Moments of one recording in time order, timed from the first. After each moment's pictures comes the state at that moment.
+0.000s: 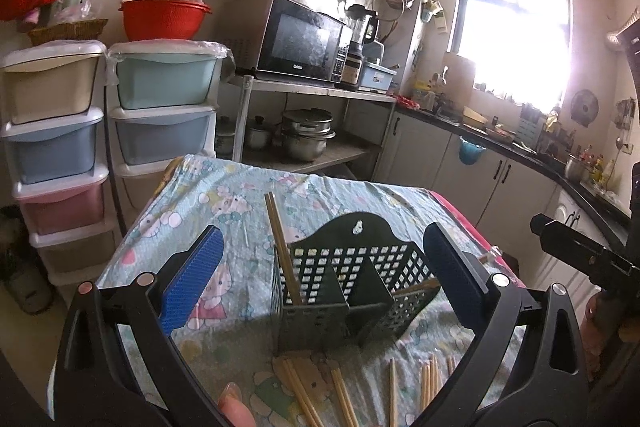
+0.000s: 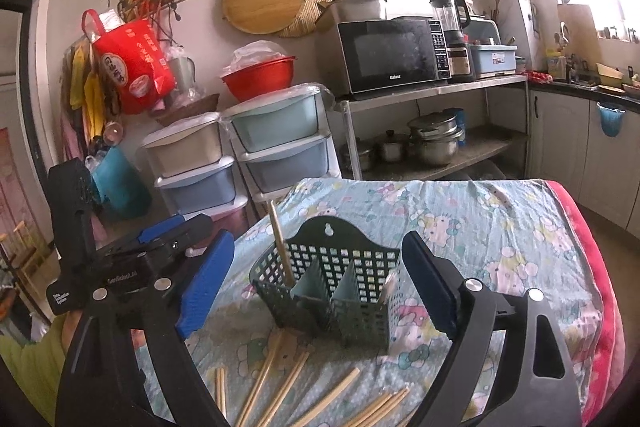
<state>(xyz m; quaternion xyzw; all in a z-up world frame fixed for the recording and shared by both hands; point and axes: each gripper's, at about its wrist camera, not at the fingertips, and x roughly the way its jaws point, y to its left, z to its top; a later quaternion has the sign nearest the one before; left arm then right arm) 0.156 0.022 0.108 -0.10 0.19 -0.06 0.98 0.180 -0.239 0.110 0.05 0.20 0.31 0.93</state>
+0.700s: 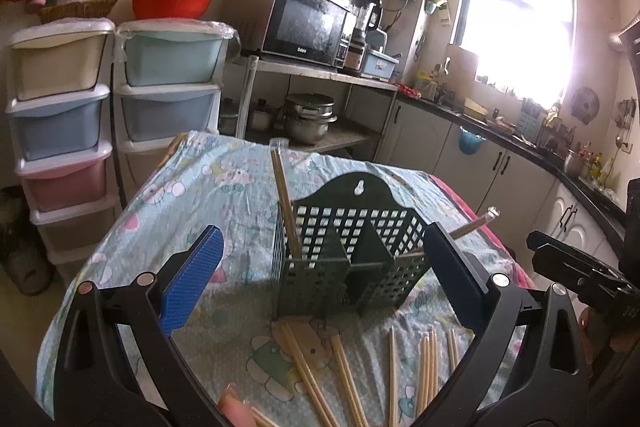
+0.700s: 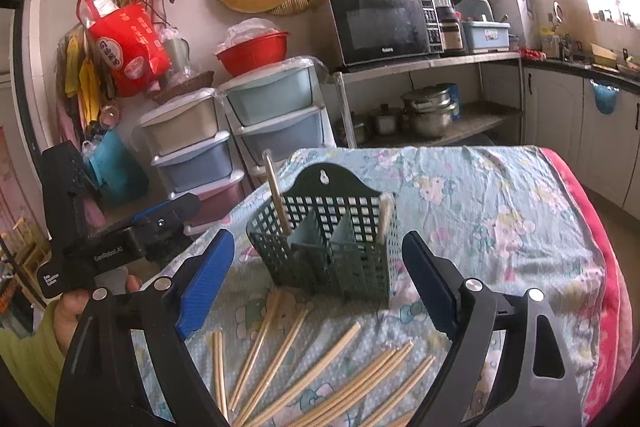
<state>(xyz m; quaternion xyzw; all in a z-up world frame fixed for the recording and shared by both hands) 0.135 0.023 0.084 -0.11 0.21 -0.06 0.97 0.159 -0.246 0.075 0.05 0.24 0.30 0.92</state>
